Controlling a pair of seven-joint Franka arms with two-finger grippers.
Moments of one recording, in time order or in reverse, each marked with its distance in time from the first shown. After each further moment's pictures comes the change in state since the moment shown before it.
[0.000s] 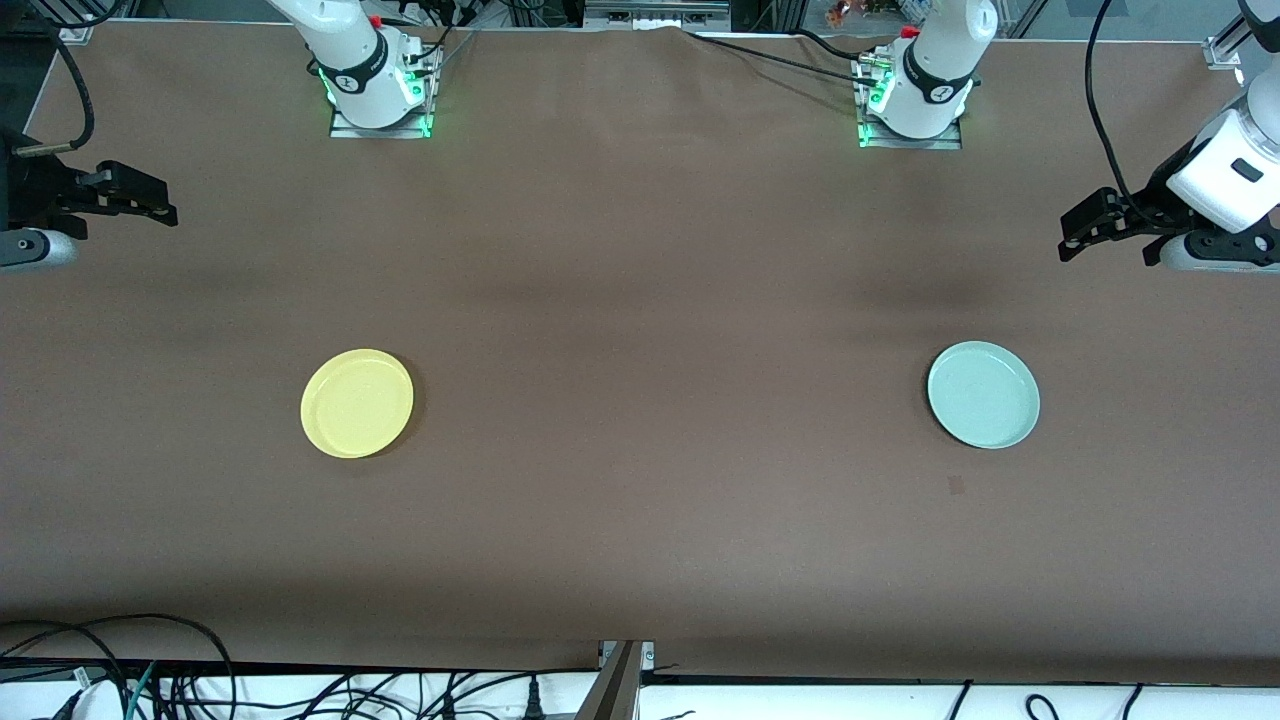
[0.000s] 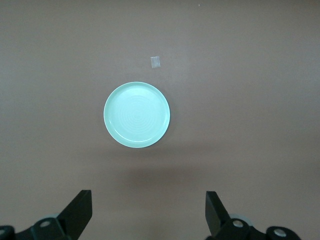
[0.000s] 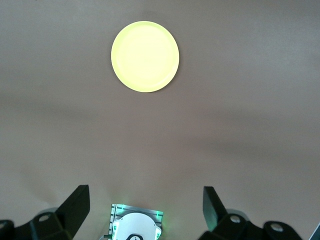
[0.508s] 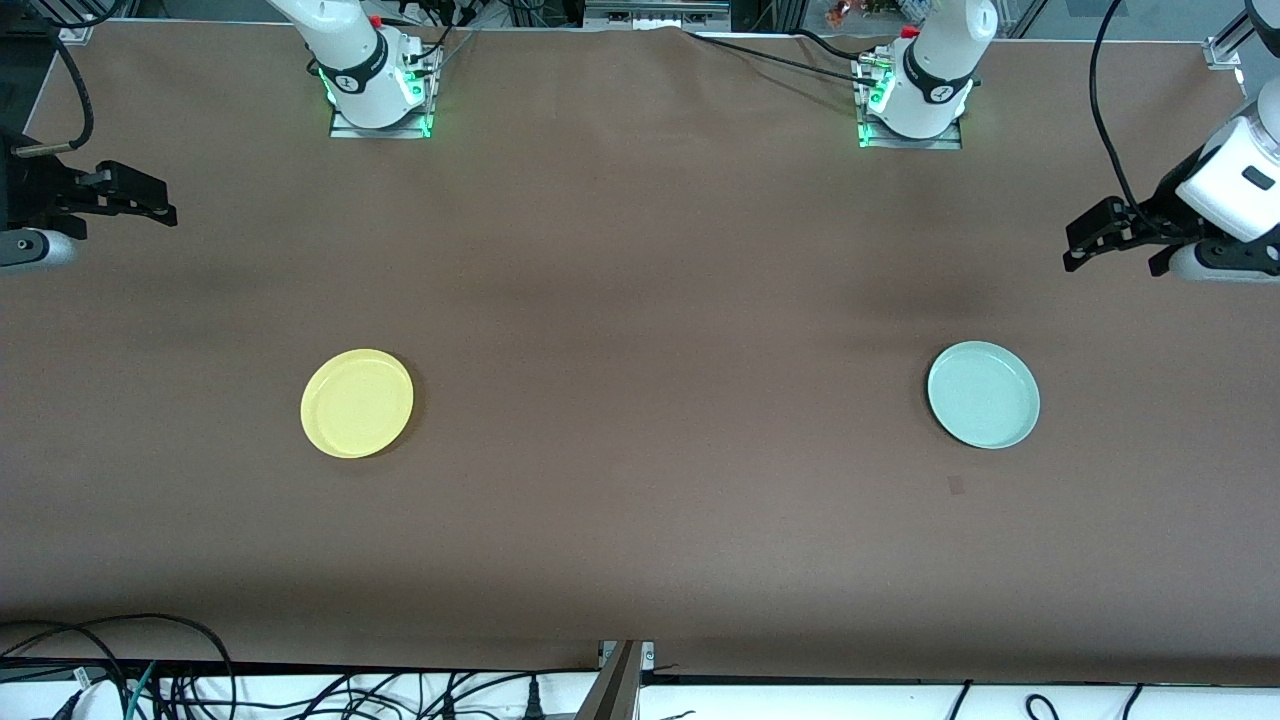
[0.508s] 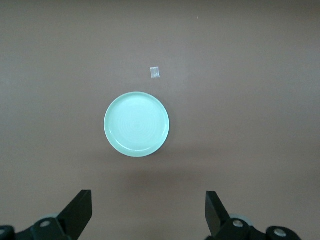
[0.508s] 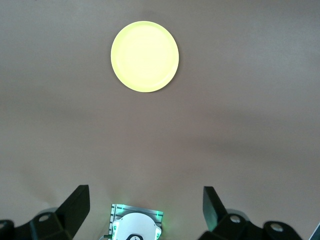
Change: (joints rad) left arm 0.000 0.054 0.000 0.077 0.000 0.009 0.000; right arm -0.001 0.000 -0.001 0.000 0.000 0.000 0.000
